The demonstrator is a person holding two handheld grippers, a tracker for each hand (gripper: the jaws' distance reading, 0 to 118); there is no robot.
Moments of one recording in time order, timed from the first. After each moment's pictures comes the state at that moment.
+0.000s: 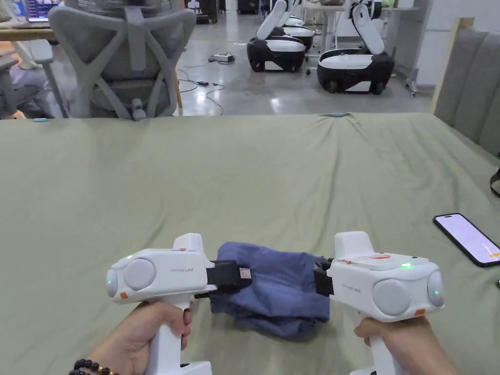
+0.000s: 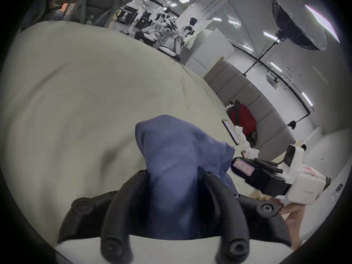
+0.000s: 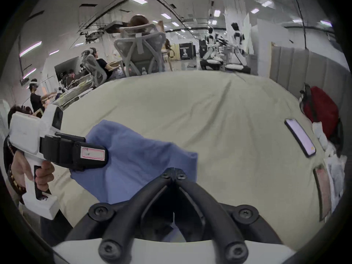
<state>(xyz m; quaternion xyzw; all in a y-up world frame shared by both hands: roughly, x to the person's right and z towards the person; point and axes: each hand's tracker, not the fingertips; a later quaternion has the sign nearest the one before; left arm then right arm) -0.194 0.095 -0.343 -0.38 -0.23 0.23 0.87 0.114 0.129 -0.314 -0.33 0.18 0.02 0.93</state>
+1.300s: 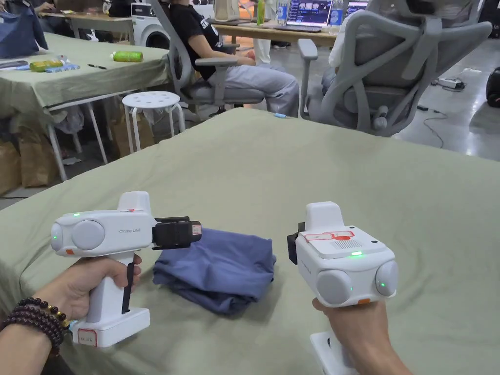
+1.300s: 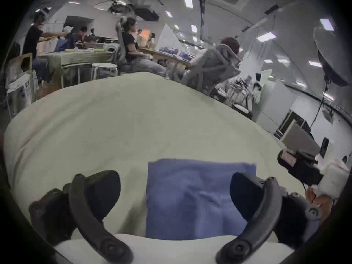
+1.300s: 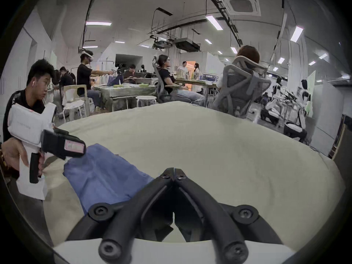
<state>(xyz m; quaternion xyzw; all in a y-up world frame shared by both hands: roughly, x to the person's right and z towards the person) -0.703 0.111 -0.255 -0.23 0.11 0.20 0.94 -0.370 0.141 -0.376 -0.18 0.37 0.12 0.90</state>
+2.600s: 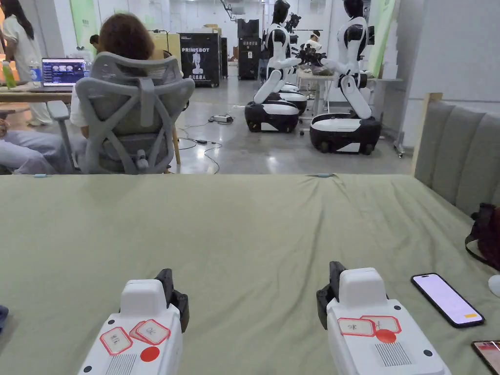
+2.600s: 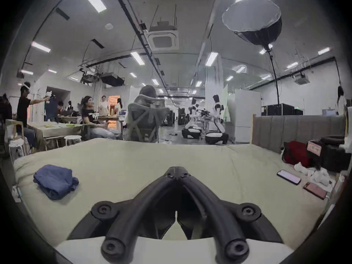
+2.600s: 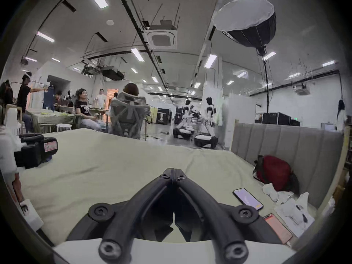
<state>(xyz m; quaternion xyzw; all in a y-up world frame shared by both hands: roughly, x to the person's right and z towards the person) -0.120 0.157 -0.227 -0.02 0.05 0.01 1.00 0.136 0.179 -0.230 -0.04 0.05 0.08 0.99</state>
